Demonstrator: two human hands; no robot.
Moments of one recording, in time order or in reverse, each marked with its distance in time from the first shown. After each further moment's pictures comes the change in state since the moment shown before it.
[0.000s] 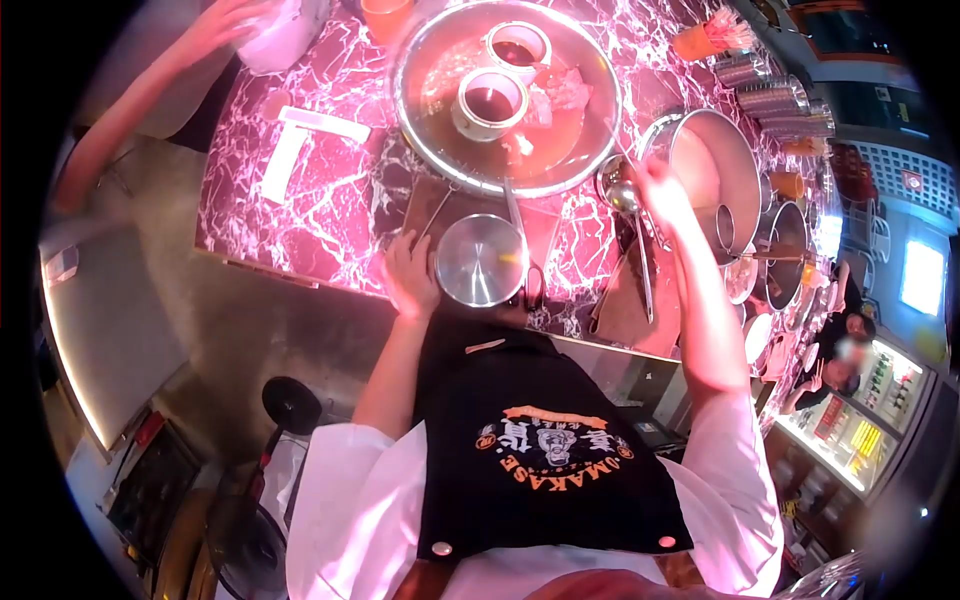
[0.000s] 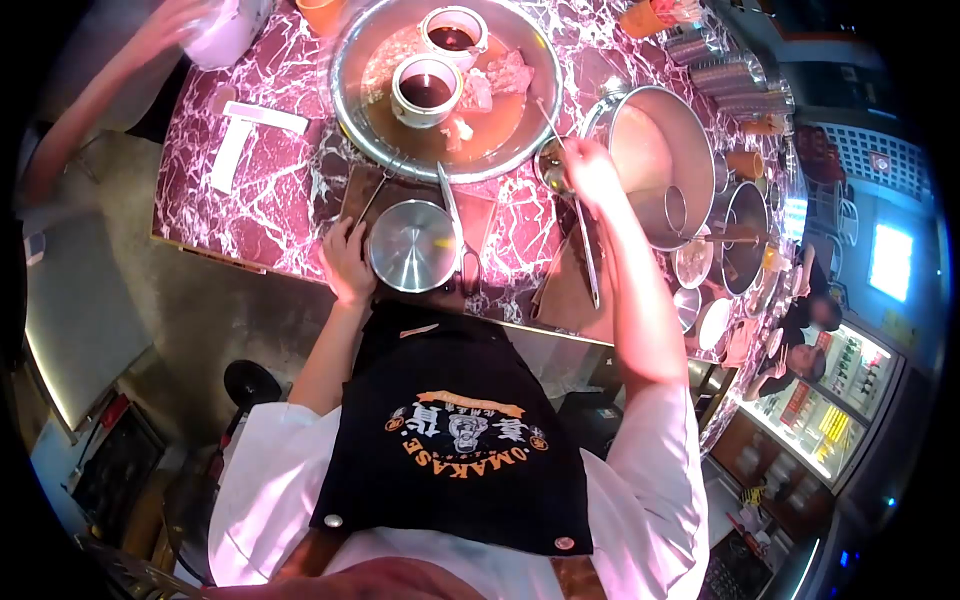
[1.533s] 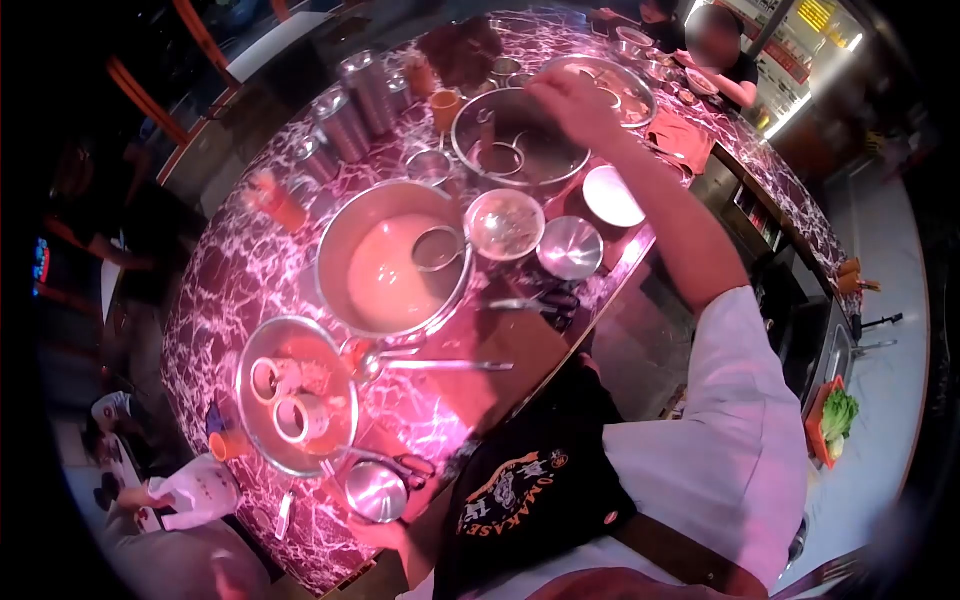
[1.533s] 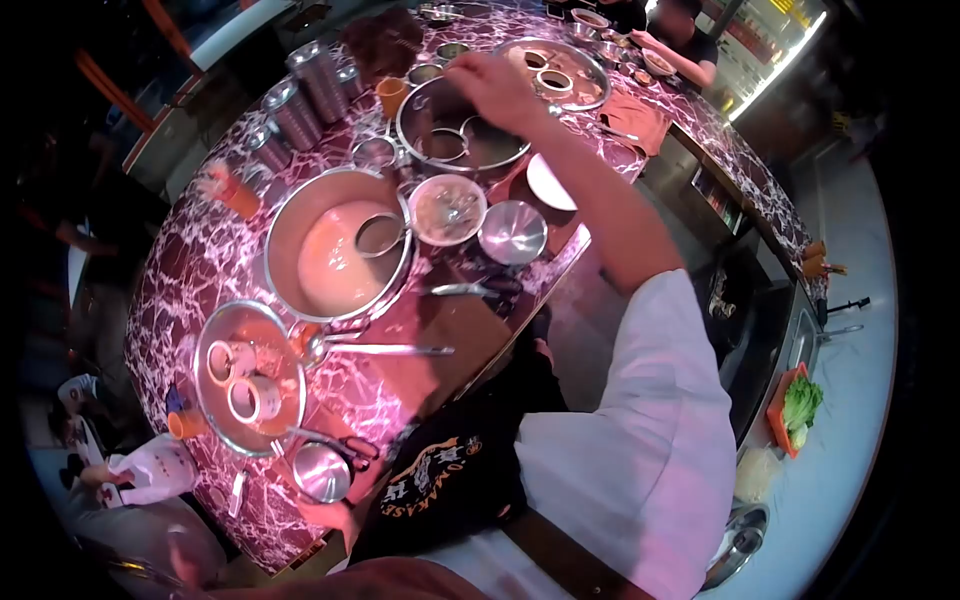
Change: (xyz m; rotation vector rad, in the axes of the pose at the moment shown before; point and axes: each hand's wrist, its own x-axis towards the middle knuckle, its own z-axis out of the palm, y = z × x) left_hand -0.019 -0.018 0.023 0.274 0.116 0.131; right_hand -0.232 0.242 -0.397 0.096 1.026 -0.253
